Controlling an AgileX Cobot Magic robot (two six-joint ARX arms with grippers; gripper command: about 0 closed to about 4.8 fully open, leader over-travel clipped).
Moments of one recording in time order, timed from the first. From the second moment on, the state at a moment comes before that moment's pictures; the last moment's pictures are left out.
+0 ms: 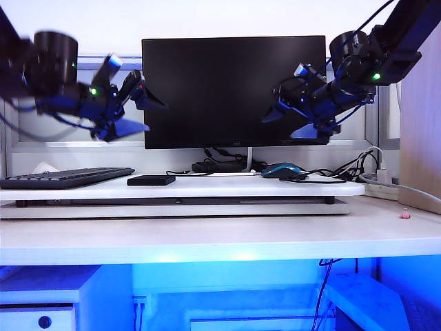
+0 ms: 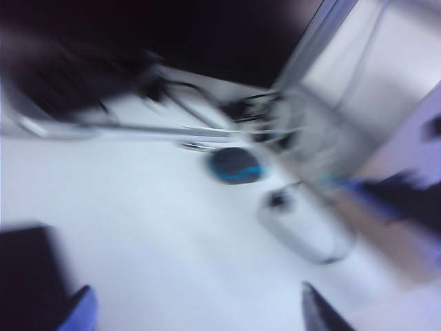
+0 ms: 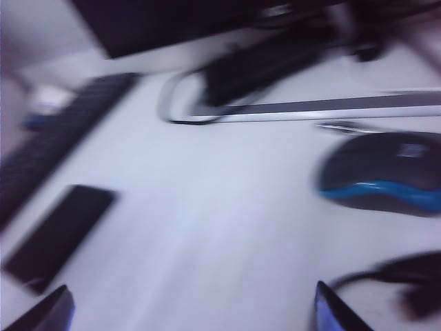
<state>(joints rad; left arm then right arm) -0.13 2.03 1.38 0.57 0.60 -0.31 0.15 2.17 1.70 0.22 -0.43 0.29</state>
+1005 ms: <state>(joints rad) -0.13 1.58 1.37 0.22 0.40 -0.09 0.13 1.63 1.70 -0.08 -0.25 0.03</state>
